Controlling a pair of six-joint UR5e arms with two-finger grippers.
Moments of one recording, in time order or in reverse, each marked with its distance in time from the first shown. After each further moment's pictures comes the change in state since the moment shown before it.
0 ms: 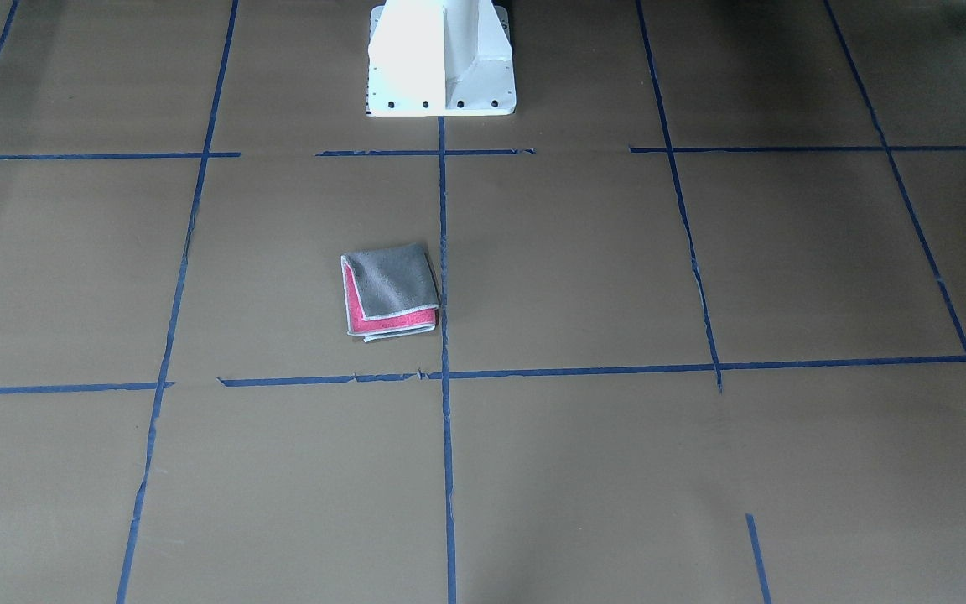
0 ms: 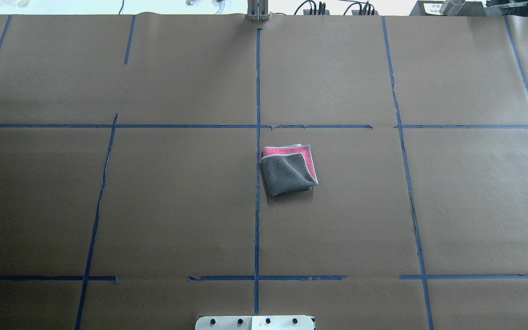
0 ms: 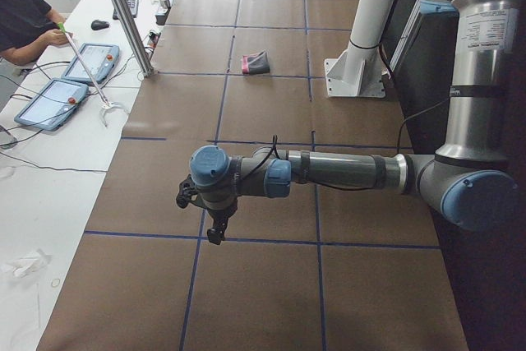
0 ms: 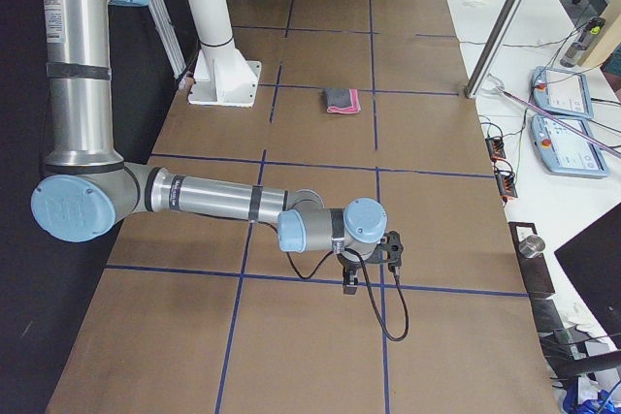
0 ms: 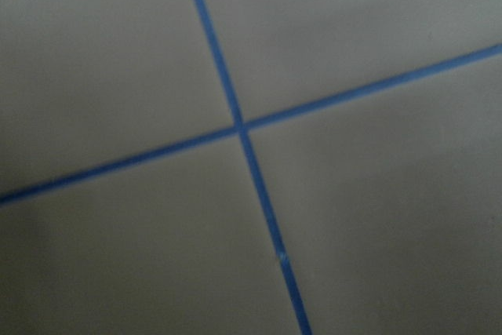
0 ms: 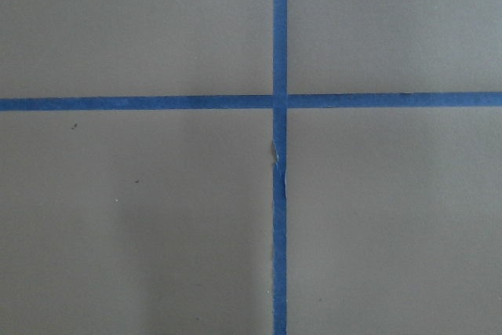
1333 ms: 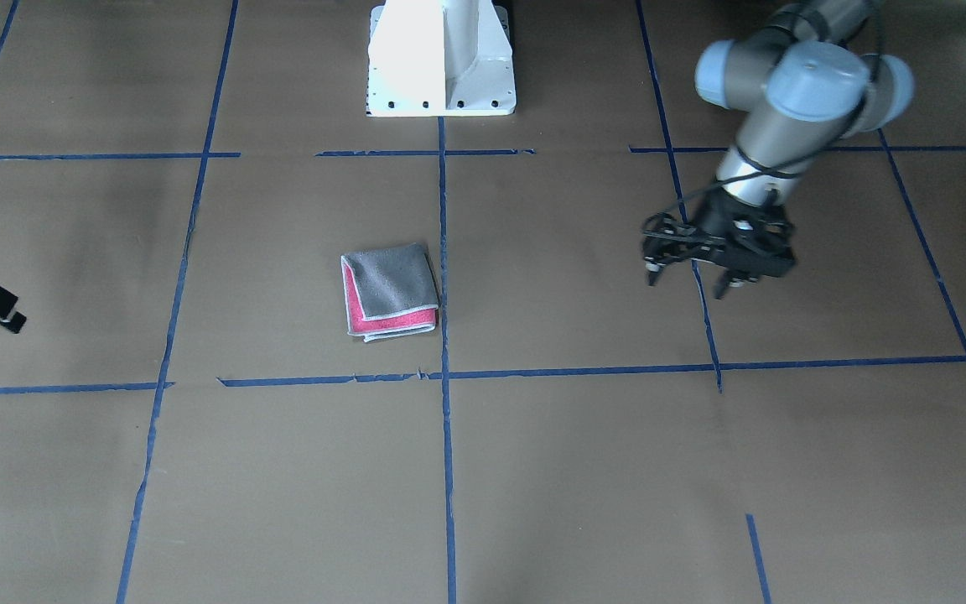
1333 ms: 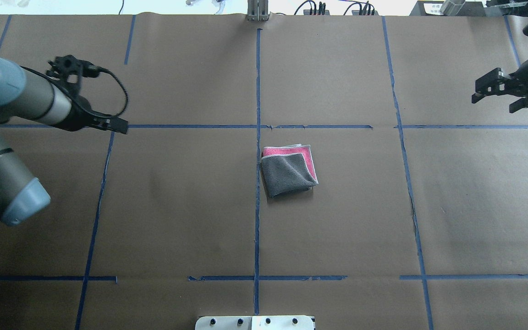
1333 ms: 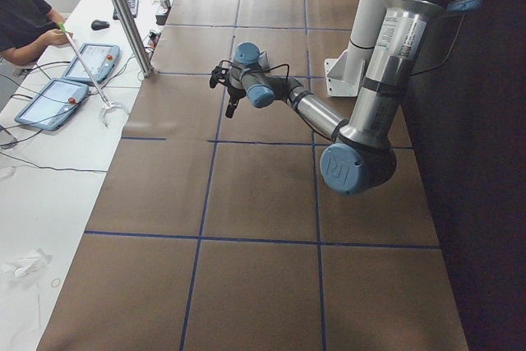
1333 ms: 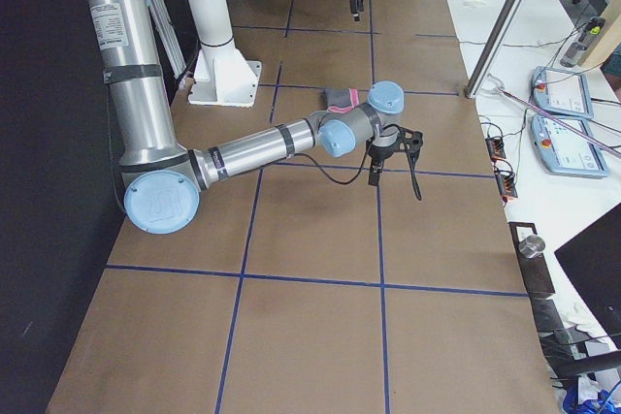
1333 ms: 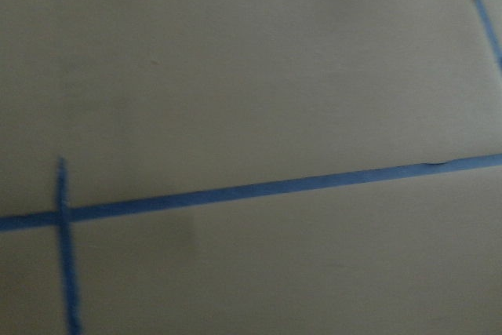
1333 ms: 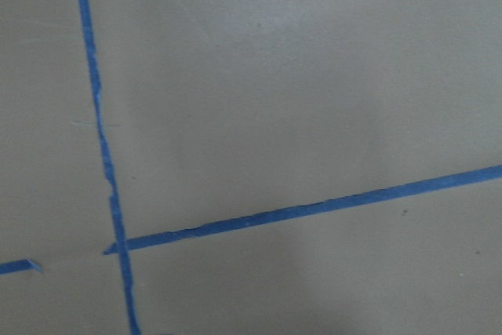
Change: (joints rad) left arm 0.670 -0.281 -0.141 -0.456 0.379 -0.963; right arm -0.279 0.154 0.229 0.021 -0.126 0.672
